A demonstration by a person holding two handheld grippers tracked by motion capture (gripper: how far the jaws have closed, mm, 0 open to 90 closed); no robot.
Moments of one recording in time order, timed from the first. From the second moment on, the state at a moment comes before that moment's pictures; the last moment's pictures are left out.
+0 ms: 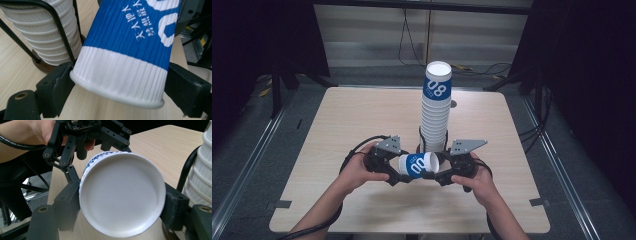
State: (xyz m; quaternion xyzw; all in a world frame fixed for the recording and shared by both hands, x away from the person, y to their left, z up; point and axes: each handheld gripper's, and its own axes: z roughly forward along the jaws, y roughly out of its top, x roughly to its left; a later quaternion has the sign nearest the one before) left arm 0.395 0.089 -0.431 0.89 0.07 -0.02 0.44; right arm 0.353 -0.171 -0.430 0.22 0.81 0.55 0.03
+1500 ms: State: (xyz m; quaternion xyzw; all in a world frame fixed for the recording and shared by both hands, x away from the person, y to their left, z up) left arm 0.400 0.105 -0.405 0.94 0.08 -0.03 0.34; right arm 0.353 -0.169 -0.436 0.22 0.82 0.53 0.04
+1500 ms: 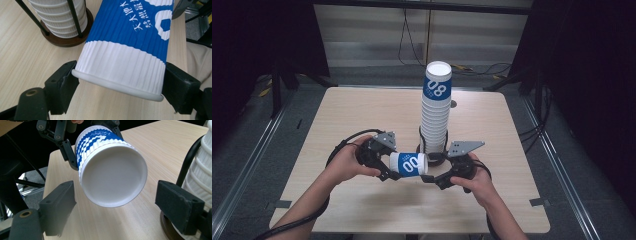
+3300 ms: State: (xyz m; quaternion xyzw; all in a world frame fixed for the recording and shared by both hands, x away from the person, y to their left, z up) left arm 0.407 0.090 -0.392 0.98 0.08 -0.05 0.20; right arm 0.351 -0.163 -0.437 0.19 0.84 0.51 0.04
